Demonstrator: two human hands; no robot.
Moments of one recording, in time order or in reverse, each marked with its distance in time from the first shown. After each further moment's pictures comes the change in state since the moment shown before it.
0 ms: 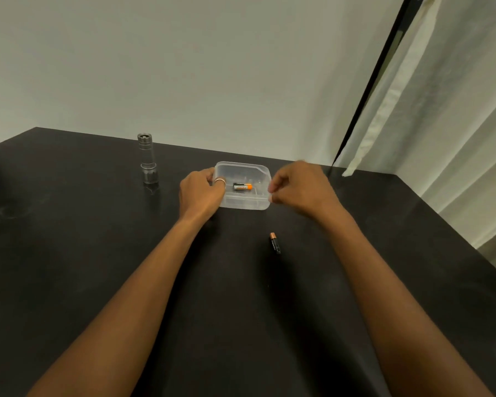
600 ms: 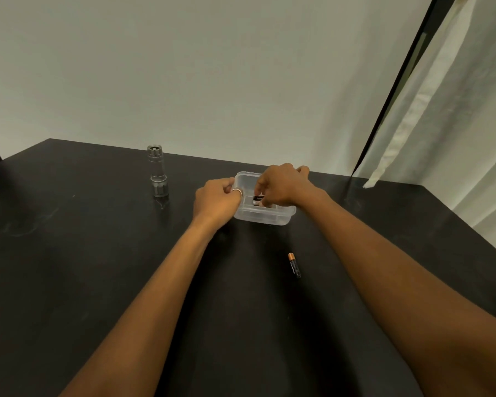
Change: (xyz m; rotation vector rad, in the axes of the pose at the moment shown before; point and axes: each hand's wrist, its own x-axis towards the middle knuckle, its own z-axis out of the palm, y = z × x) left_hand 0.019 0.004 0.002 -0.044 -0.109 -0.091; right_hand 0.106 -0.009 0.053 -0.388 -0.187 -0.180
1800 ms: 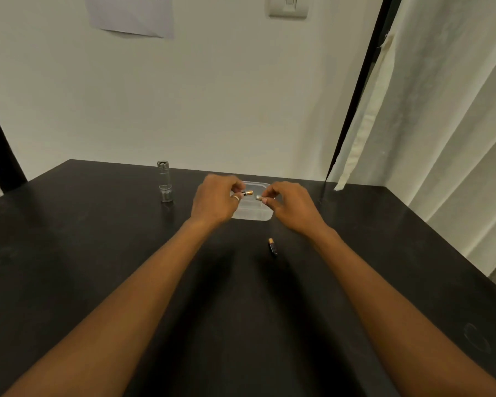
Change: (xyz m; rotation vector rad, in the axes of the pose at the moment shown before) left_hand -0.055 0.051 -0.032 0.344 -0.010 0.437; right_hand -0.126 0.009 -0.006 0.456 0.419 -0.070
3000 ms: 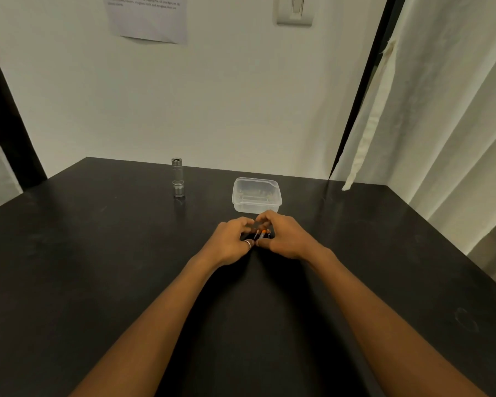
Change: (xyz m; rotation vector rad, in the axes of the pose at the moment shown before) left_hand -0.085 -0.005 0.011 -0.243 -0.423 -0.161; right_hand -0.050 -0.004 0.035 0.108 -0.359 0.070
